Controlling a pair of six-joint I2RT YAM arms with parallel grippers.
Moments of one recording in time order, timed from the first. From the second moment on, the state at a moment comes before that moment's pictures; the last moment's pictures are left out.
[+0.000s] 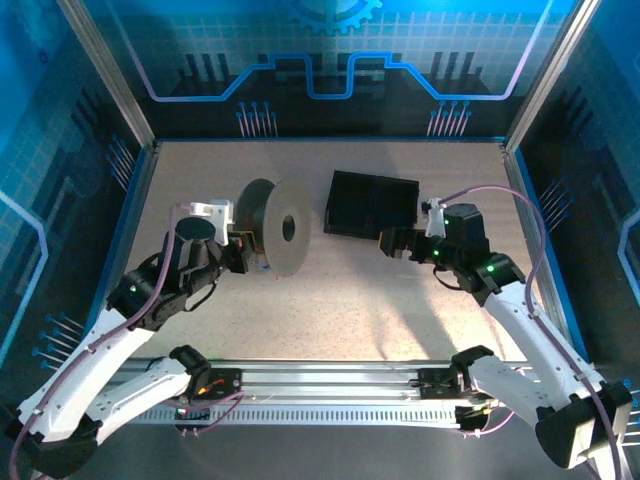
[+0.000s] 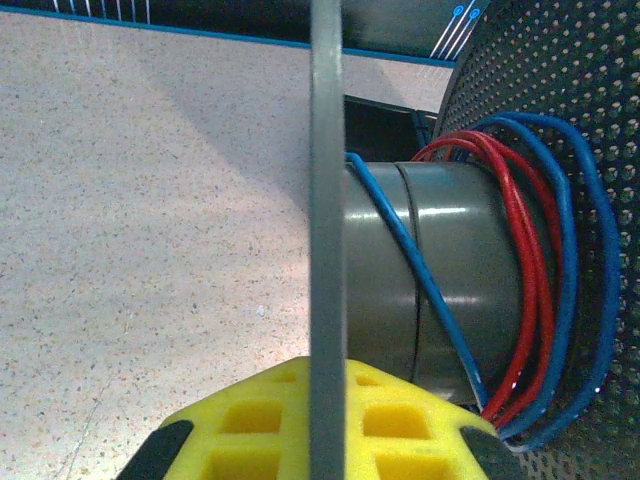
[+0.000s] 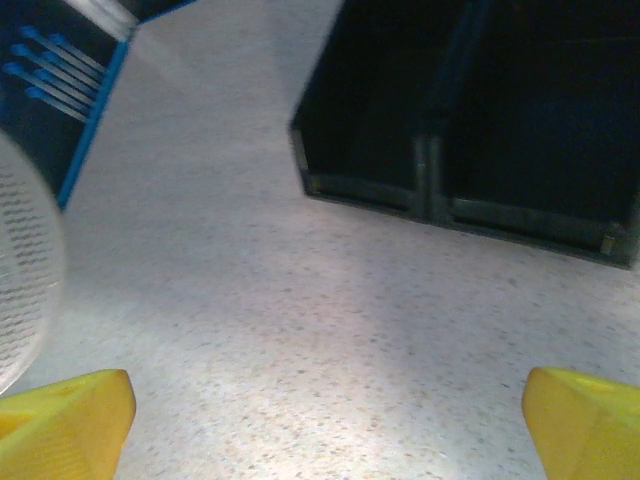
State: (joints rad) left arm -0.58 0.79 1.01 -0.75 -0.14 -0.48; right arm 0.32 0.94 0.83 -0.55 -0.26 0.48
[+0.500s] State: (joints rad) left arm -0.55 0.83 0.97 -0.69 -0.12 -0.54; right arm 0.15 0.91 0.82 -0.56 -0.30 0.54
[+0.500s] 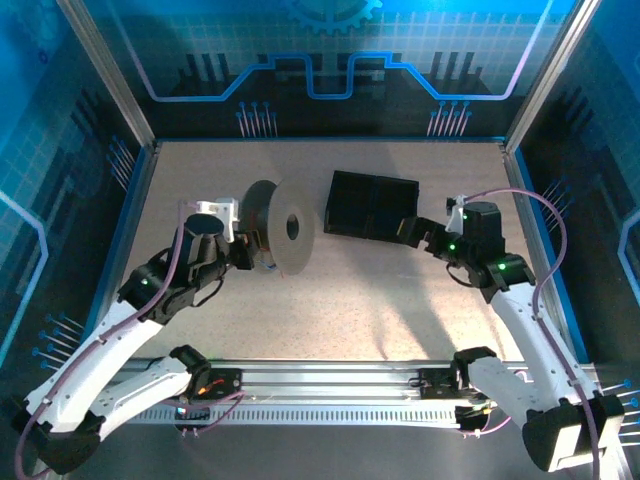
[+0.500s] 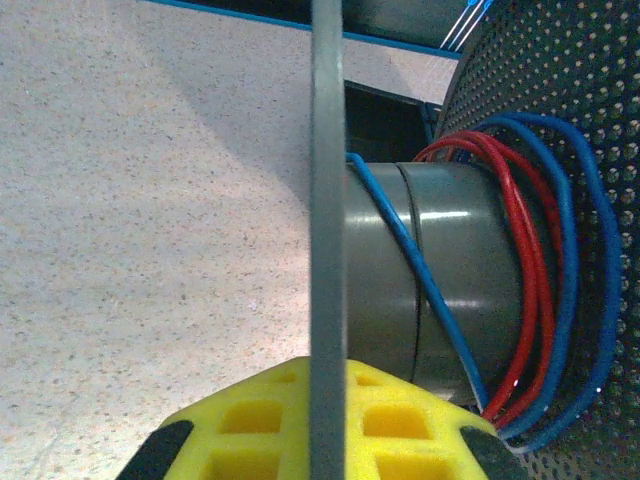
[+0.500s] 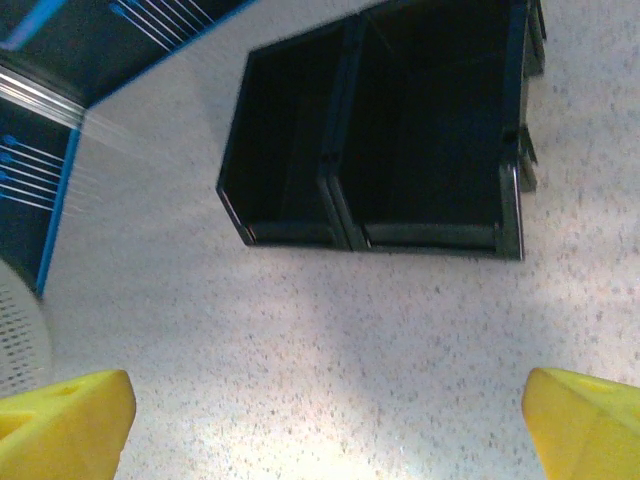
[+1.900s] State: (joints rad) left arm -0.07 1.29 0.50 -0.09 0.19 -1.03; right arm -0.05 0.75 0.33 -0.05 -0.08 0.16
